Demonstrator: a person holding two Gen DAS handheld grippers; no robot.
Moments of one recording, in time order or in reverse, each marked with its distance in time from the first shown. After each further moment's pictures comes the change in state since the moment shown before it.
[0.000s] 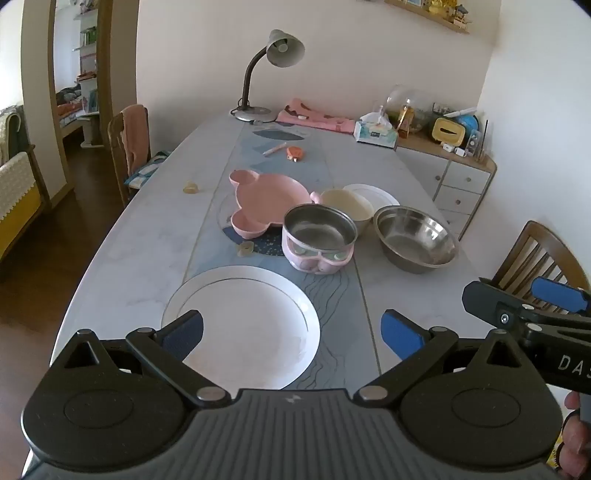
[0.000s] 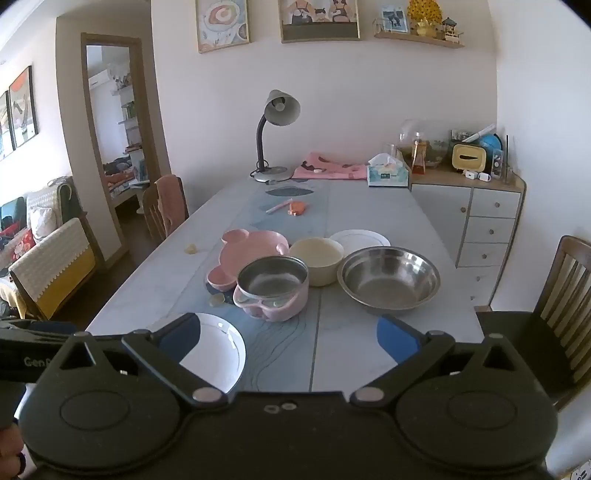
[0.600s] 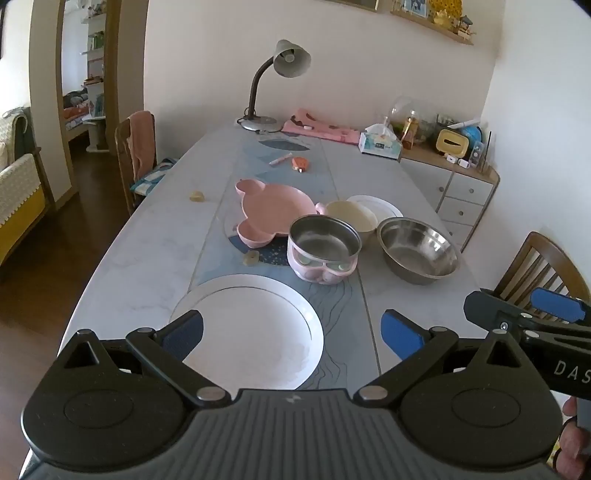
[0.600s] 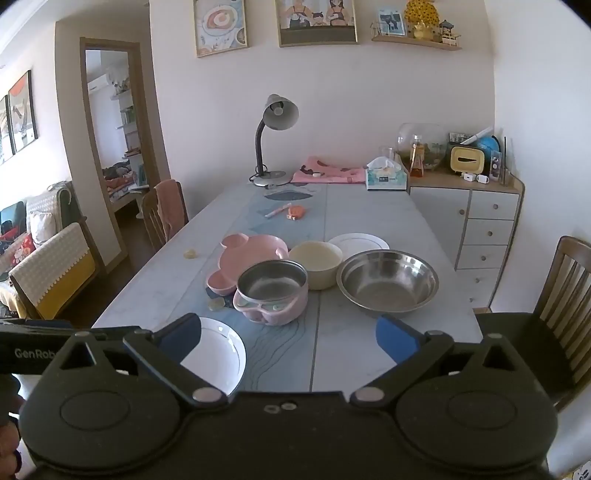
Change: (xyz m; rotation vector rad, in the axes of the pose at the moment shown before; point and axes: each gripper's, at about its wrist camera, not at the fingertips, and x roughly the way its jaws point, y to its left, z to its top) left arm -0.010 0.002 0.001 -0.005 -0.039 0.016; right arm -0.002 0.000 0.000 0.003 -0.014 0.009
